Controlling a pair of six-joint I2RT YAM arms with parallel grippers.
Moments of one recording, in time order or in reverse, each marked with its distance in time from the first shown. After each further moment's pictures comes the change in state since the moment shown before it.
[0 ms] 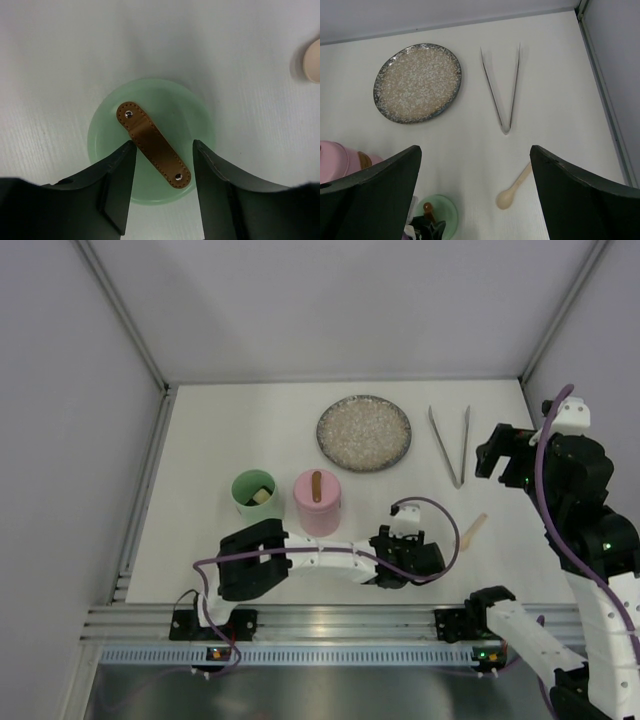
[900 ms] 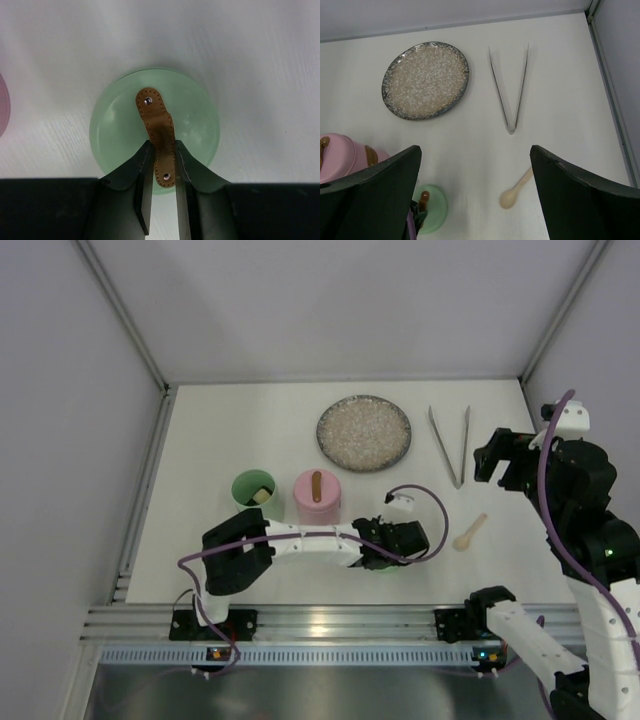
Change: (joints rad) left arm 0.090 -0.078 -0.062 -0.037 0.173 0.221; right arm 0.000 -0.024 -0.013 0.003 -0.040 -0.008
